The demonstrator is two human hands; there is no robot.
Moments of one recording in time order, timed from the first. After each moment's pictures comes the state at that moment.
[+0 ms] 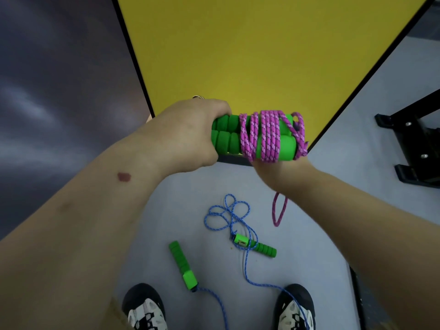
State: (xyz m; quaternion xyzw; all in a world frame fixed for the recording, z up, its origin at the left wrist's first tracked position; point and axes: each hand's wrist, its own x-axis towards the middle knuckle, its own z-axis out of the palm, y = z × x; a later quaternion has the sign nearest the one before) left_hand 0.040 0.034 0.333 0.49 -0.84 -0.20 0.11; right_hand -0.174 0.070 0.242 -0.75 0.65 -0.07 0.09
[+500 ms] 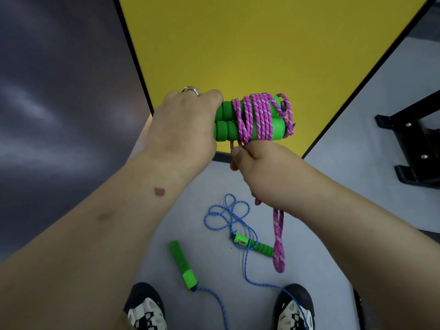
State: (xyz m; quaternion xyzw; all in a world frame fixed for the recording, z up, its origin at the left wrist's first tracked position) left_hand 0.030 0.030 0.309 0.54 -0.81 0.04 0.21; right_hand -0.112 0.108 0.329 -0.64 0.69 -0.13 0.32
